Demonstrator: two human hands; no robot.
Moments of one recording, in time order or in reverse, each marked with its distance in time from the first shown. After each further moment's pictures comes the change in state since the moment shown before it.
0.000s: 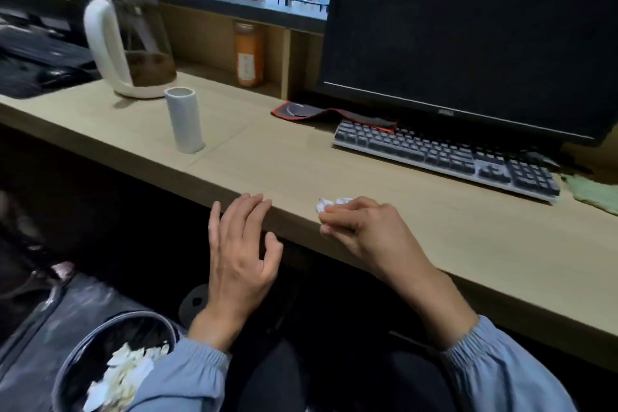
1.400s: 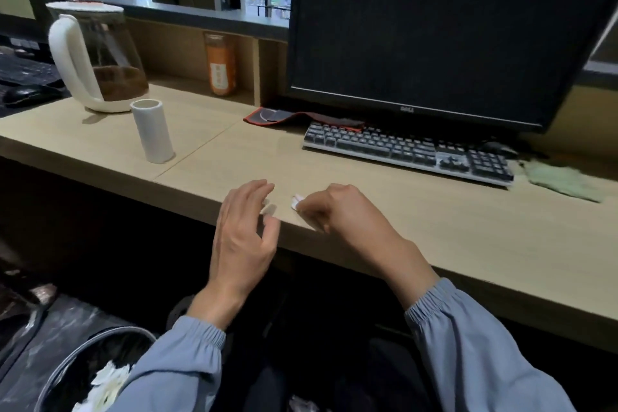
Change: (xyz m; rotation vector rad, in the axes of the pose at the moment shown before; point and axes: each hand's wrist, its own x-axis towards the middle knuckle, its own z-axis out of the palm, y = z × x) left_hand 0.033 0.038 0.011 -0.203 -0.096 -0.030; right_hand 0.021 0.001 -0.029 -0.037 -0.212 0.053
